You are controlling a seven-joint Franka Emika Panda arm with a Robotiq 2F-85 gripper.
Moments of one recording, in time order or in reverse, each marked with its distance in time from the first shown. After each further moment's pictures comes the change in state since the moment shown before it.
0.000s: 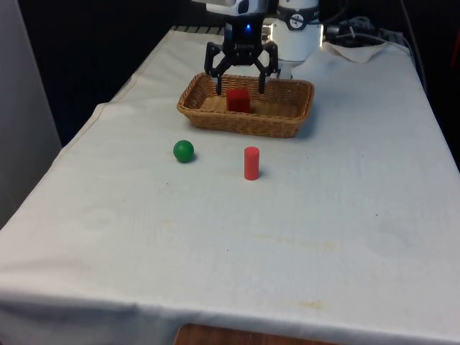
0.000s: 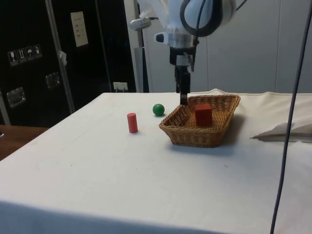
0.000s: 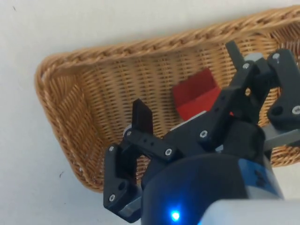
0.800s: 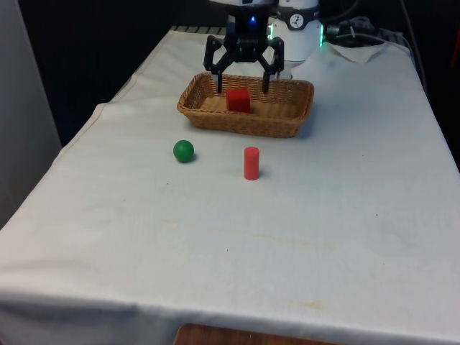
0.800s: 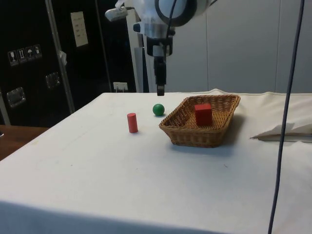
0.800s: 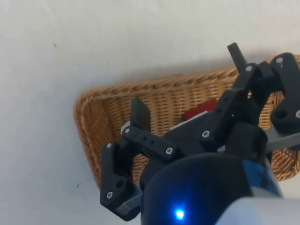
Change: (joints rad) arm 0.003 0.062 0.050 0.188 0.016 -0.119 0.062
